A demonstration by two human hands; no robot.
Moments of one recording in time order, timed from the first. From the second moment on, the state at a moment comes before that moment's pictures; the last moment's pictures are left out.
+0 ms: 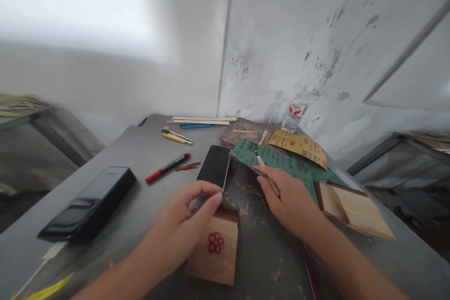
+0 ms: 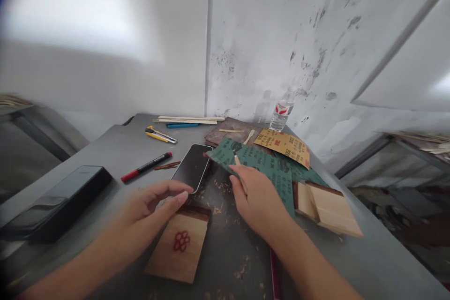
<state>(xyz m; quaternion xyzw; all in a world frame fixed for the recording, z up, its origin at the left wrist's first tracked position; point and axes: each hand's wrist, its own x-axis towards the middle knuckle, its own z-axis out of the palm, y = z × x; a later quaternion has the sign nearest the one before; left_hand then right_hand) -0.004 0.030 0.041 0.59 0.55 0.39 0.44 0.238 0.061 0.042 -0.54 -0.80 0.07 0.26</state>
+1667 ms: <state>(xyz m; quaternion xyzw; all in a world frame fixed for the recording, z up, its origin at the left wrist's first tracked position) -0.033 0.043 0.012 0.71 0.62 0.28 0.17 0.236 0.065 0.004 -0.46 -0.88 0.05 0.14</state>
